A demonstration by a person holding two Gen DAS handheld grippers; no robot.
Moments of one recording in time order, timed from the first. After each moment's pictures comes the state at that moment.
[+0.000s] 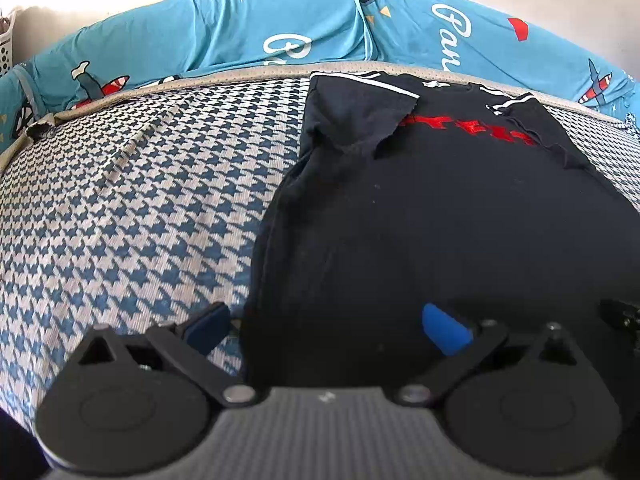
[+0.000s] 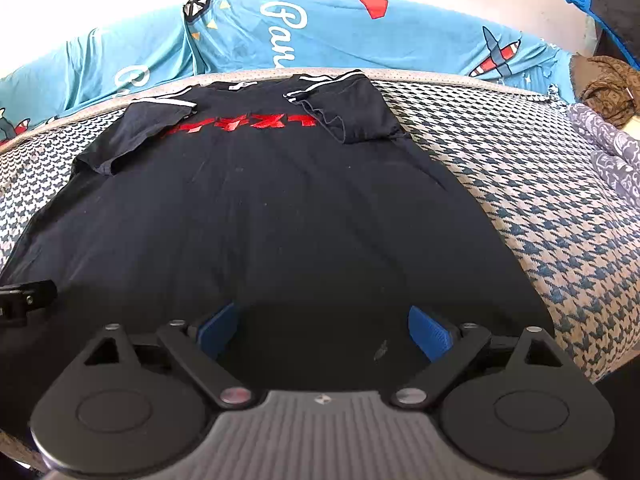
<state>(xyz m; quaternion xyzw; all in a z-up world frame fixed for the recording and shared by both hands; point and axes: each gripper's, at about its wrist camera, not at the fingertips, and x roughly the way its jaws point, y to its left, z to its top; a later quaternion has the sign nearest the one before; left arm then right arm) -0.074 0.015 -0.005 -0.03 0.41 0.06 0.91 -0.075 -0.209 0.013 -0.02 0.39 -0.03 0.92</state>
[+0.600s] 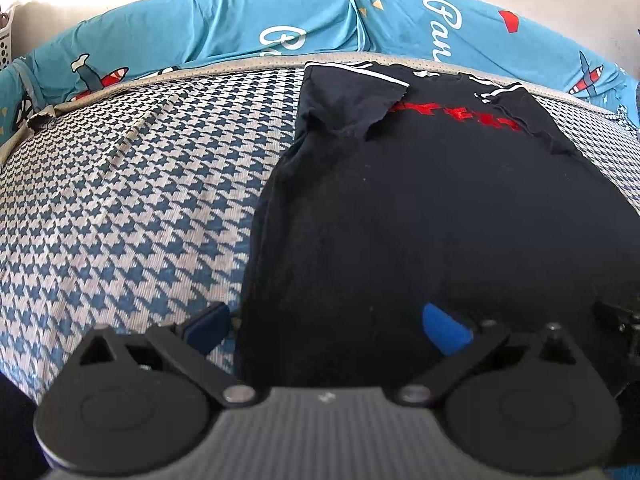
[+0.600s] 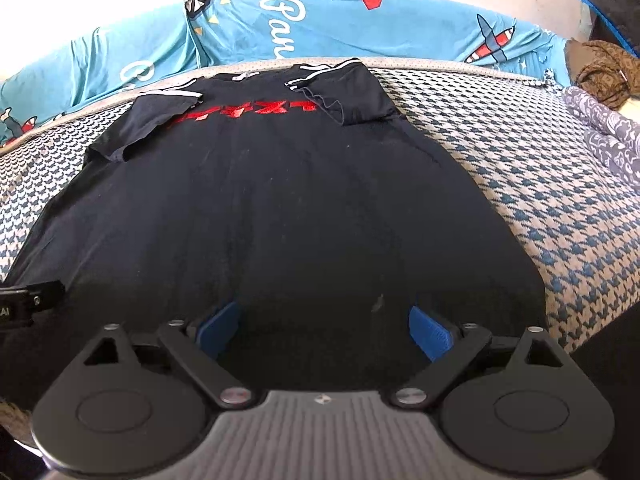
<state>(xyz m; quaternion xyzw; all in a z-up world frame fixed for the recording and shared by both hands) -0.092 0.010 0.002 -0.03 0.42 0.05 0.90 -0.099 -0.210 0.015 0.00 0.41 -0.02 0.91</state>
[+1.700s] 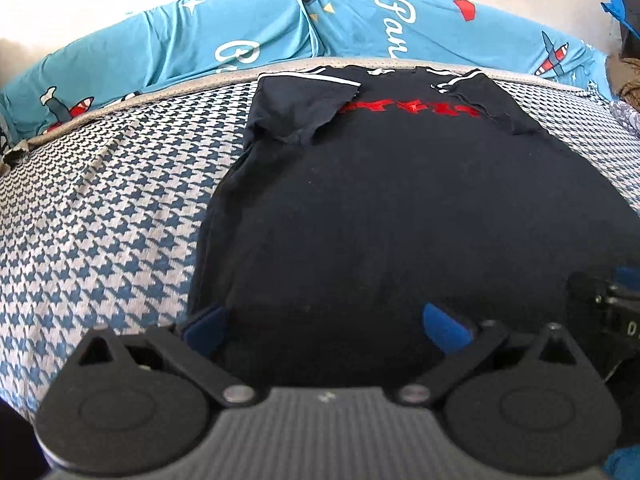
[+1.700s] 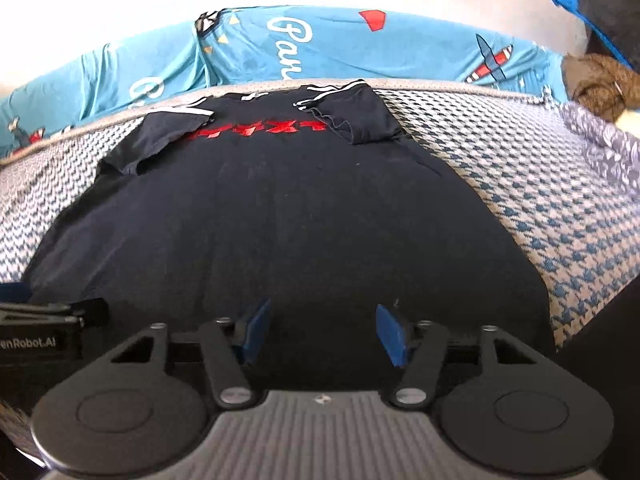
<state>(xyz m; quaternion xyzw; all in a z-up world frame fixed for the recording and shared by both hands) -0.093 -0.019 -0.003 0.01 0.41 0.01 0.91 -0.109 -0.195 0.018 -0.01 0.37 -0.03 0.93</state>
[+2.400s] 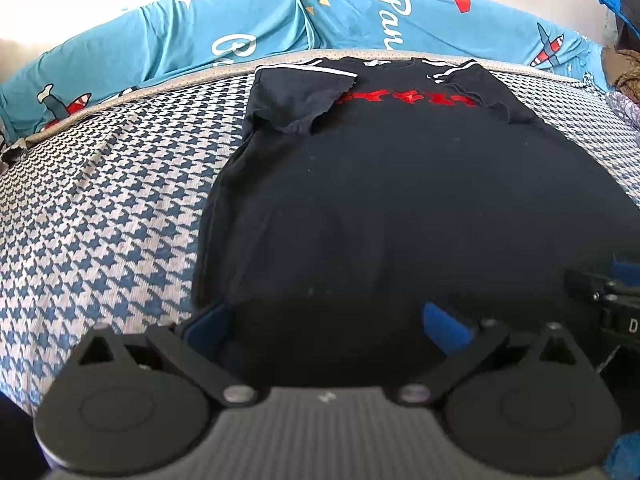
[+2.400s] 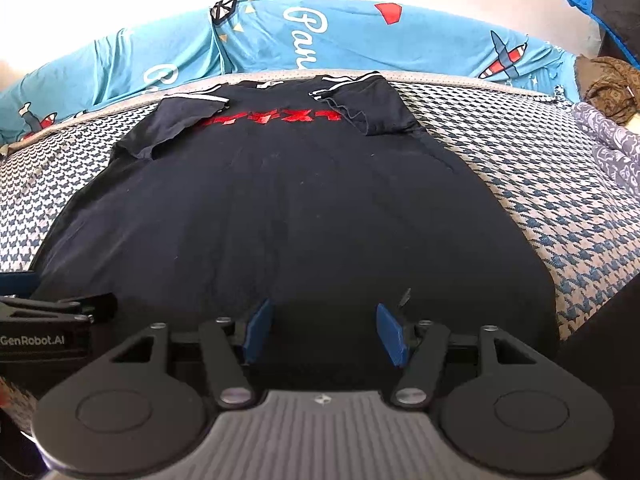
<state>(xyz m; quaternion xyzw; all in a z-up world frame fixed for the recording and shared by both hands) -0.101 -0.018 -0.004 0.02 0.42 0.00 0.91 -0.113 -0.192 0.020 -0.01 0.39 -0.01 0.92</state>
